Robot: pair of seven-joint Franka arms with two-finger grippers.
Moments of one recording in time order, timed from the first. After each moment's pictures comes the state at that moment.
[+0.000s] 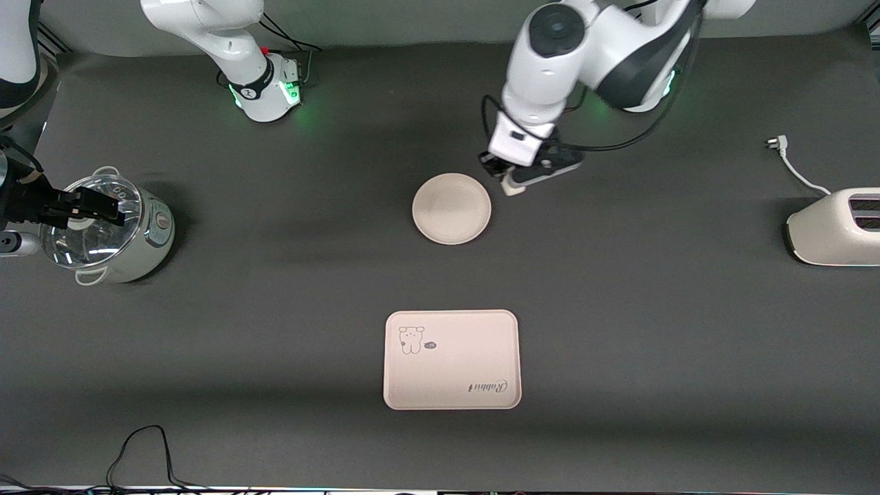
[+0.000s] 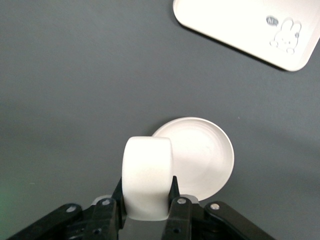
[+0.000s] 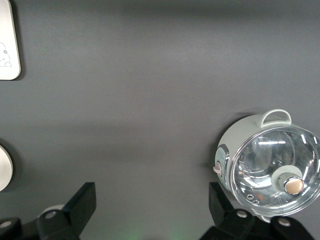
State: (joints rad) left arm -0.36 0.09 -0.43 -1.96 -0.02 2.08 -1.17; right arm 0.05 0.10 -0.10 -1.52 -0.01 1.53 -0.06
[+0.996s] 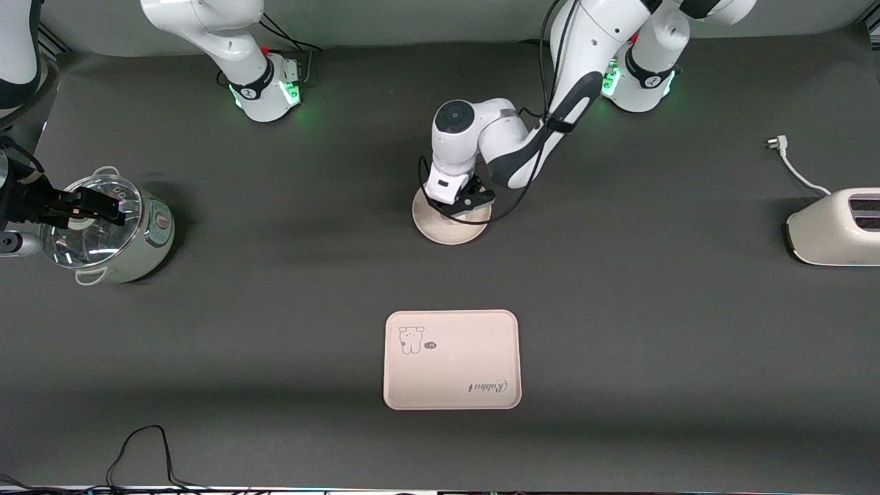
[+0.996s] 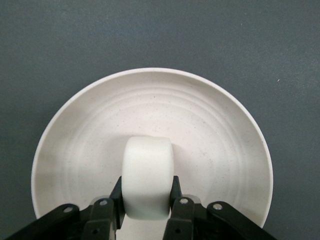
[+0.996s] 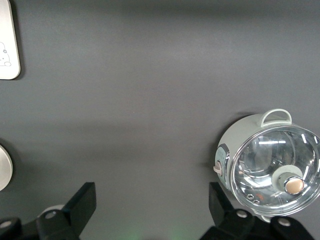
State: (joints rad) left arm -0.53 0.58 -0.43 -1.95 0.40 2.51 -1.60; right arm 0.05 0.10 -0.10 -1.52 -0.01 1.53 -0.06
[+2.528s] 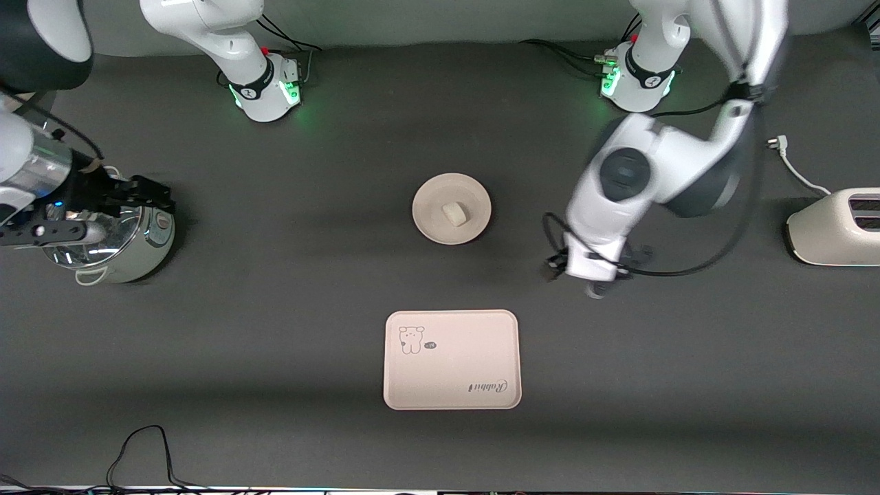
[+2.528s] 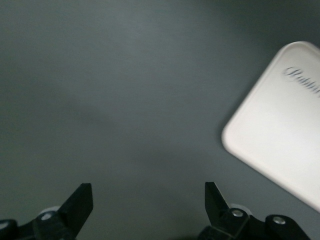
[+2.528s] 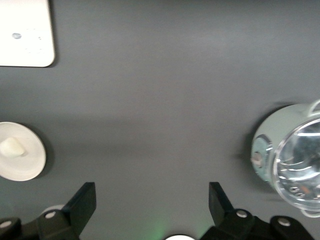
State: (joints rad) left arm -0.03 0.33 -0.43 -1.70 0.14 1.93 -1.06; right arm 0.19 0.05 -0.09 -1.60 0.05 1.53 0.08
